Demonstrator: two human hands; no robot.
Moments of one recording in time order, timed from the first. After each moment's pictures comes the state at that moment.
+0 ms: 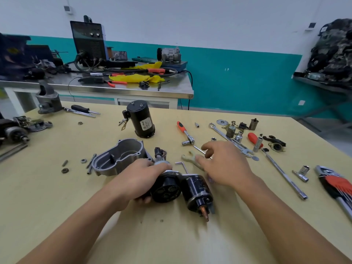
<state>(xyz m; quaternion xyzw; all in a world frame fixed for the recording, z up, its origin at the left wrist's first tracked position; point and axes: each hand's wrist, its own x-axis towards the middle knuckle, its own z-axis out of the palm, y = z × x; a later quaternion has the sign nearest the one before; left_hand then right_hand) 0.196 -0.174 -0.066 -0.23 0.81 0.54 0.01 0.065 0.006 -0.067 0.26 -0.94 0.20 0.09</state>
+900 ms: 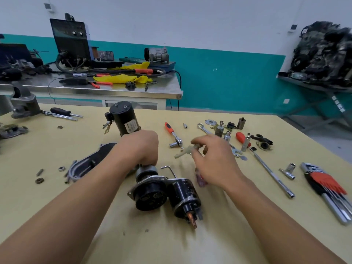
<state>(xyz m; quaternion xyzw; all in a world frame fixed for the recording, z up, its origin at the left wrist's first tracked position) 0.099 -0.178 -0.030 -0.17 0.99 -0.01 0.04 0.059 0.009 -0.070 0.27 -0.89 0.33 0.16</state>
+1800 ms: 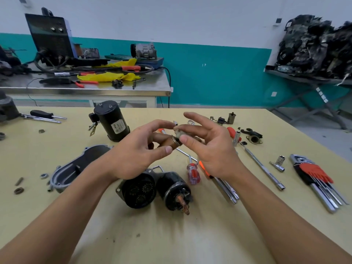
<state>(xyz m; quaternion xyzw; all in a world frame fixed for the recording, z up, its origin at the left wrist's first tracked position) 0.138 -0.170 -0.033 0.11 0.86 0.50 -0.06 0.058 0.019 -0.056 0.36 -0.67 0.65 0.02</state>
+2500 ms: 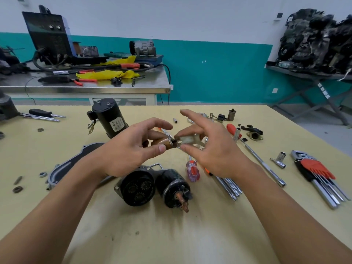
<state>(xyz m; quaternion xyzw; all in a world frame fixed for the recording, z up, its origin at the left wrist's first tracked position) 0.143 -0.176 -0.027 0.13 0.87 0.48 -0.04 0.059 0.032 -0.046 0.42 -0.80 0.42 0.09</state>
